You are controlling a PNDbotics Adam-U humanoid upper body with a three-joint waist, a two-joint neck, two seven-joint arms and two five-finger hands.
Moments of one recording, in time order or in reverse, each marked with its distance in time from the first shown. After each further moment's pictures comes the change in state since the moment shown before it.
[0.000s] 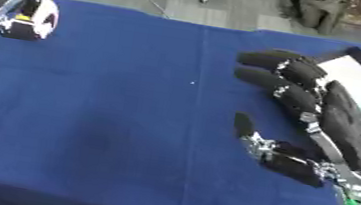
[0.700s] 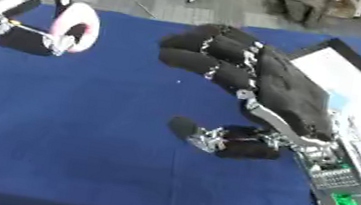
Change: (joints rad) left arm 0.033 0.033 -0.169 -0.525 0.403 -0.085 -0.197; right arm -0.130 -0.016 0.097 0.000 -0.094 0.013 0.065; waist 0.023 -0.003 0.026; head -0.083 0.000
